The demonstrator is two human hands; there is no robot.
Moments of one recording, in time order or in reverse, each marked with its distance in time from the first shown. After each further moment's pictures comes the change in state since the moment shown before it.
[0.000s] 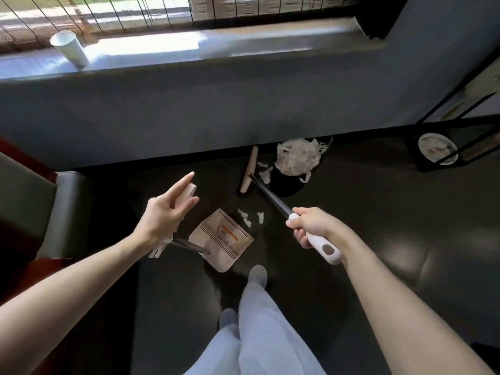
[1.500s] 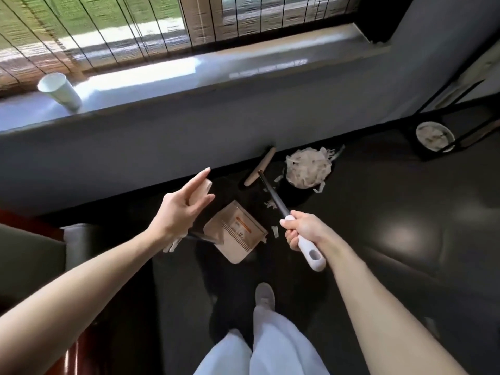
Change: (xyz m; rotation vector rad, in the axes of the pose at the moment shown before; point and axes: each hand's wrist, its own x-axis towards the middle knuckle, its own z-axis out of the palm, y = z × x) left_hand 0.136 -0.002 -0.078 -0.004 -0.157 0.075; right_hand 0.052 -0.088 0.107 0.388 0.012 -0.029
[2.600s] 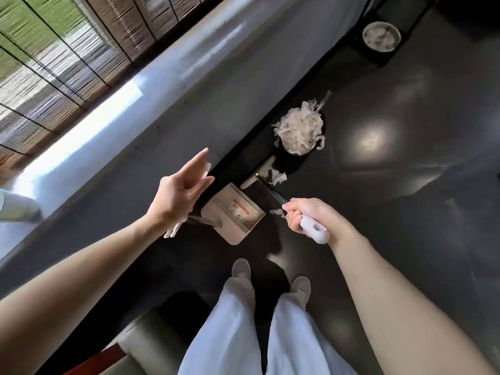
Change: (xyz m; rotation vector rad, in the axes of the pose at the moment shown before) left_hand 0.224 -0.031 -0.103 0.163 -0.423 0.250; right_hand 0.114 -0.029 0.136 0.685 0.151 0.233
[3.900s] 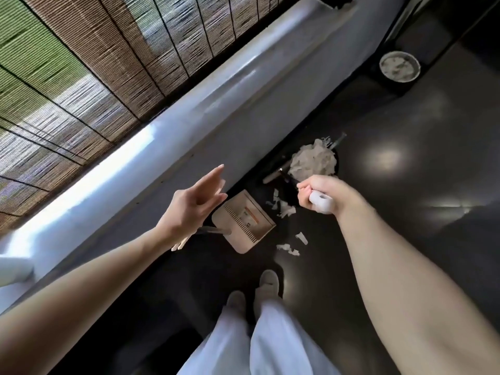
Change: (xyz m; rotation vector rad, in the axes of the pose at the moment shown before) left_hand 0.118 0.041 -0.006 0.020 -0.057 -0.001; right_hand 0.030 -0.199 0.045 0.016 -0.033 -0.015
